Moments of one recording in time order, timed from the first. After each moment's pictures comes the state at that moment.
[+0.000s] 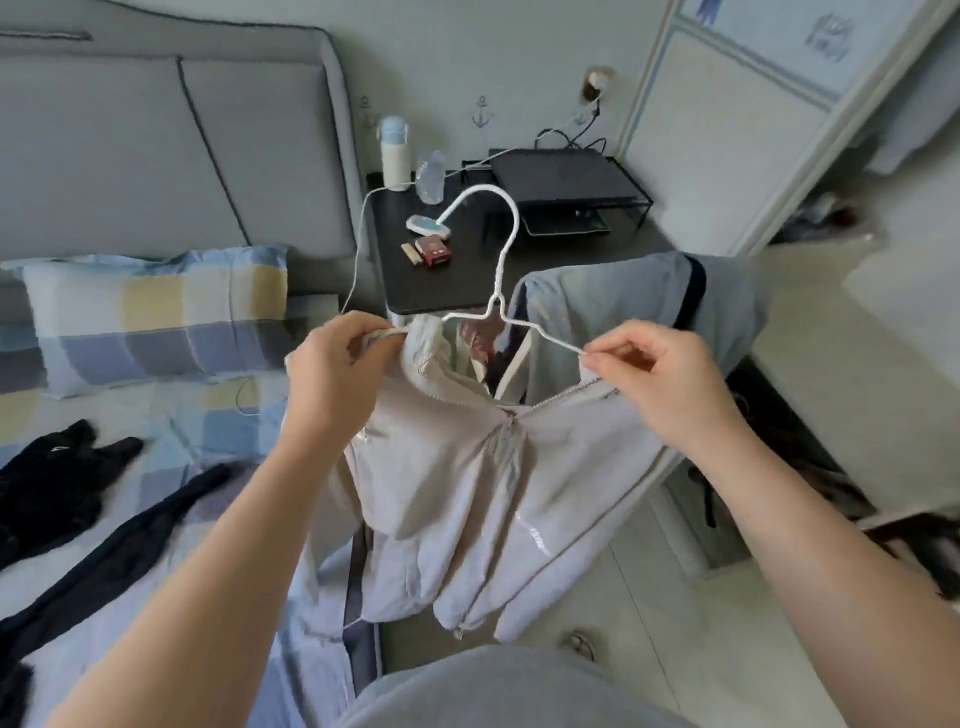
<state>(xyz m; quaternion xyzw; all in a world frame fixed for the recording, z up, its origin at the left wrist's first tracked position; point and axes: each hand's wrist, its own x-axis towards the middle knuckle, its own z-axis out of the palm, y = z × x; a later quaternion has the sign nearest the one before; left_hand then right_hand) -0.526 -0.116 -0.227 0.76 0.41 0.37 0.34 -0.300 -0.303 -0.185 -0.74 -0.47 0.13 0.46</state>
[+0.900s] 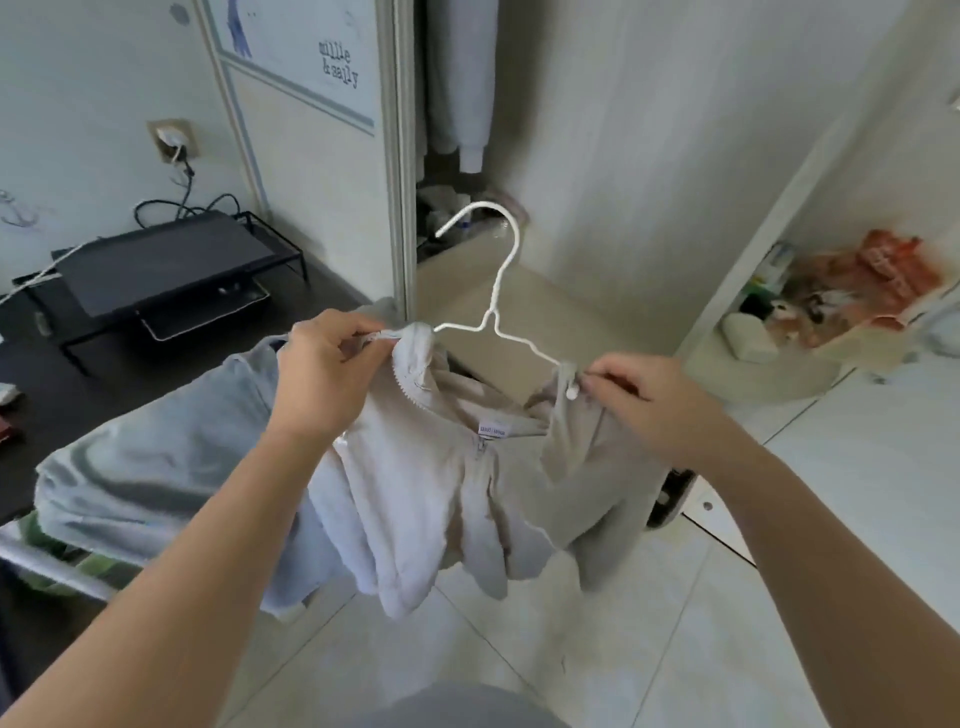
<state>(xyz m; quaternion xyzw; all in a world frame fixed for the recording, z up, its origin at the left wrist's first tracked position) -0.057 -0.283 -0.190 0.84 0.13 0.28 0.45 0.027 -0.585 -0.145 -0.91 -0.31 0.04 0.29</state>
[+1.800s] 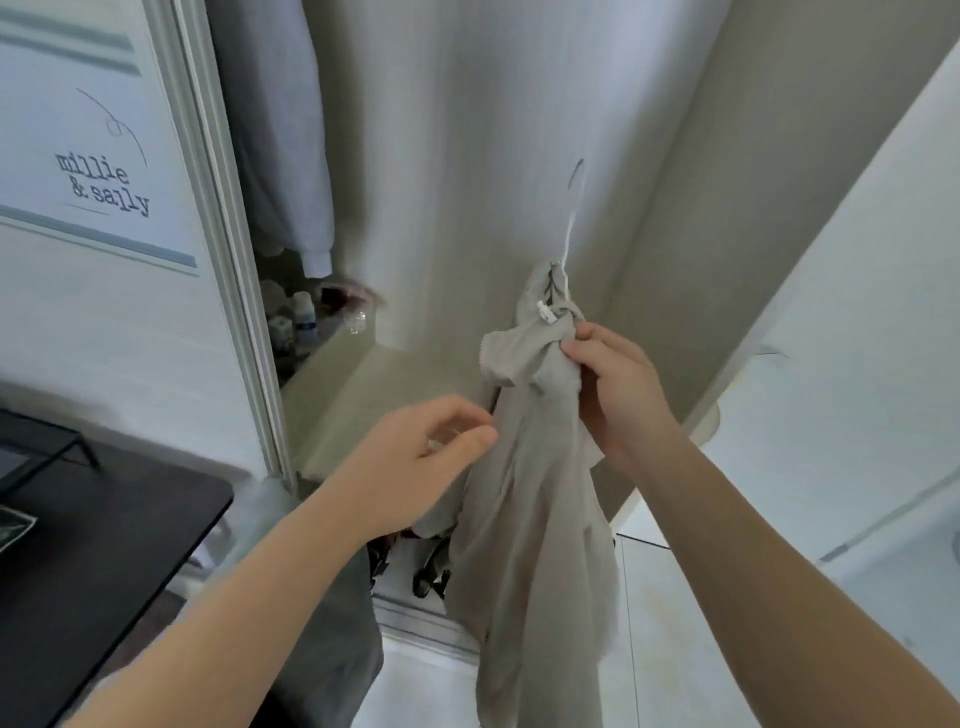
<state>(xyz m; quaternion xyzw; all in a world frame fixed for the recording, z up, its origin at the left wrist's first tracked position) 0.140 -0.247 -0.137 0.84 -0.23 -0.05 0.48 0.152 -0.453 -0.094 -0.64 0.06 -0.08 0.76</state>
